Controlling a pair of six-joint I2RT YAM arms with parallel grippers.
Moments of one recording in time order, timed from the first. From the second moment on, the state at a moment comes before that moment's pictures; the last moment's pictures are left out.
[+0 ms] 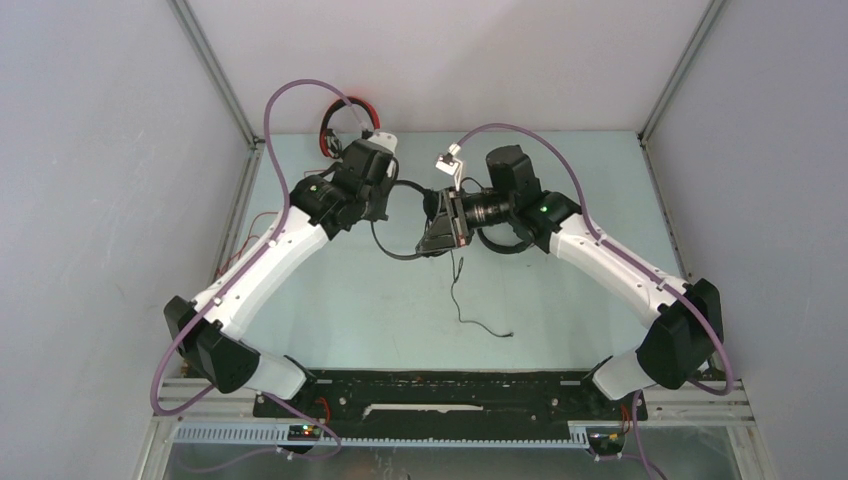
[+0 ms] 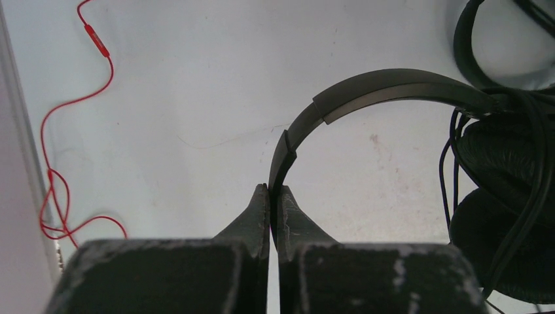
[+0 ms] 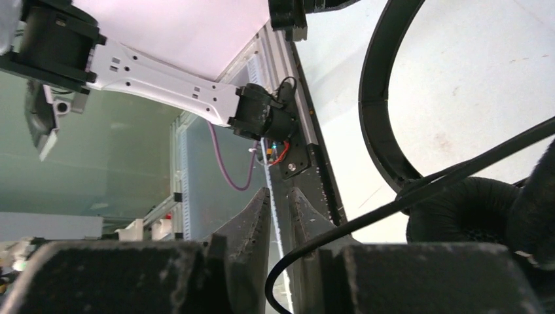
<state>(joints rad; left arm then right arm) -0.62 1.43 1.53 -0.89 -0.37 -0.20 0.66 1.49 1.32 -0.27 -0.94 0.50</state>
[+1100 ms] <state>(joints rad) -0.55 1.28 1.57 -0.81 -0.21 -0.48 0.73 1.28 0.77 0.34 -0.55 0.12</state>
